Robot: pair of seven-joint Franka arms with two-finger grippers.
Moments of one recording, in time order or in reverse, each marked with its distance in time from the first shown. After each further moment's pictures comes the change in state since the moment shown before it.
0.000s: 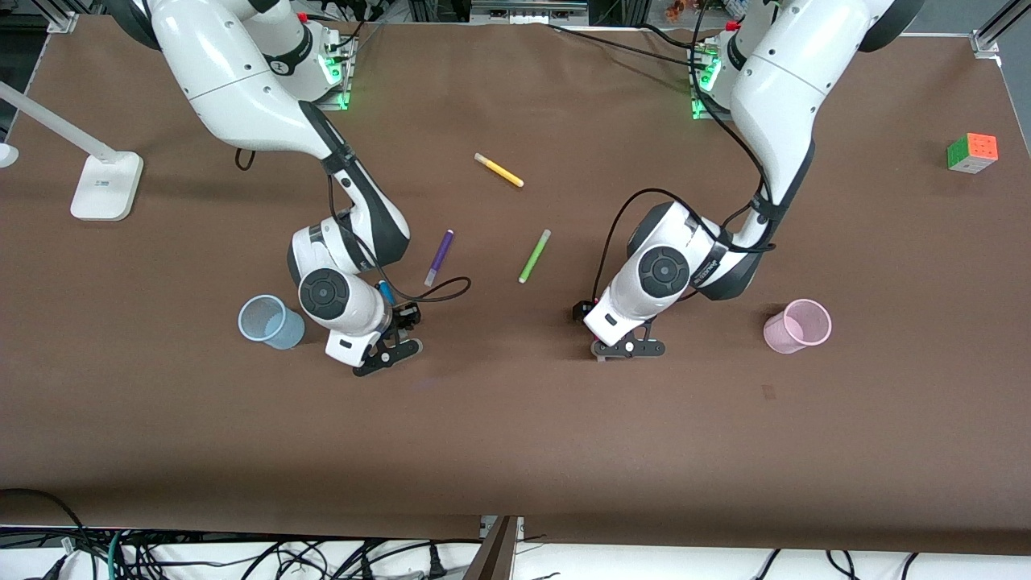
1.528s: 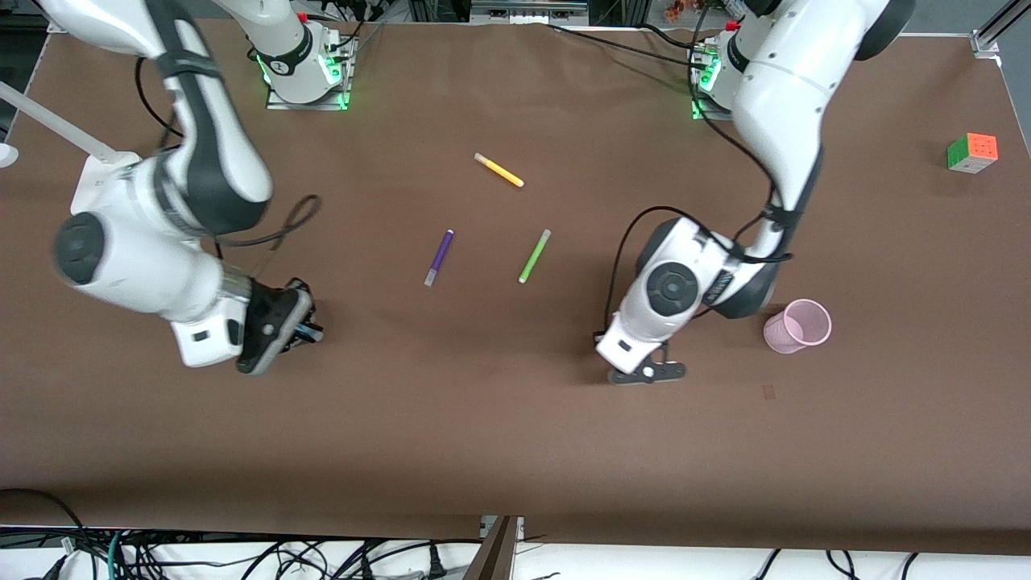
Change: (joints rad) left arm -0.005 -0.009 0.081 0.183 0.011 -0.151 -0.085; right arm -0.220 -0.314 -0.025 0.059 0.343 -0.275 -1.056
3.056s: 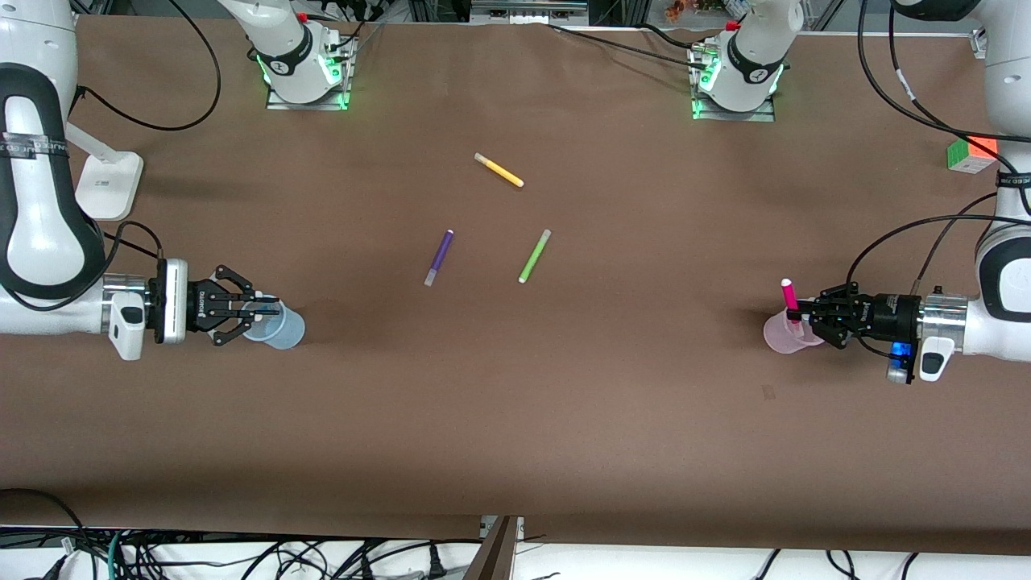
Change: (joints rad) left arm 0.689 -0.041 -0.006 -0.030 -0.754 -0.601 0.154; right arm -0.293 0.101 -0.005 -0.103 0.452 -0.286 -0.879
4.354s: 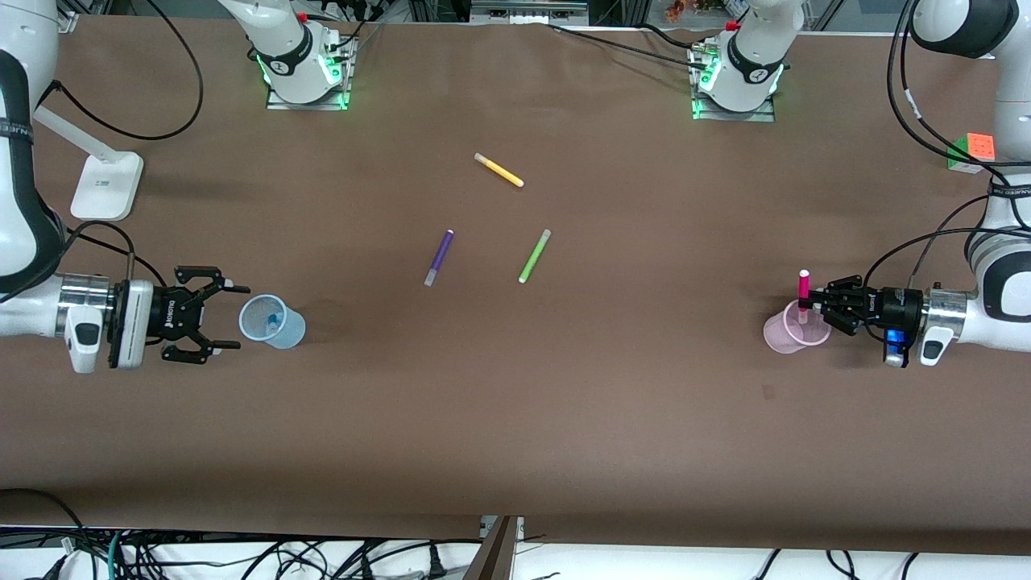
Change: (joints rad) left arm 0.124 0.126 -0.003 -0.002 -0.028 -0.072 0.145; right arm -0.016 -0.017 0.011 0.106 -0.020 0.000 0.500
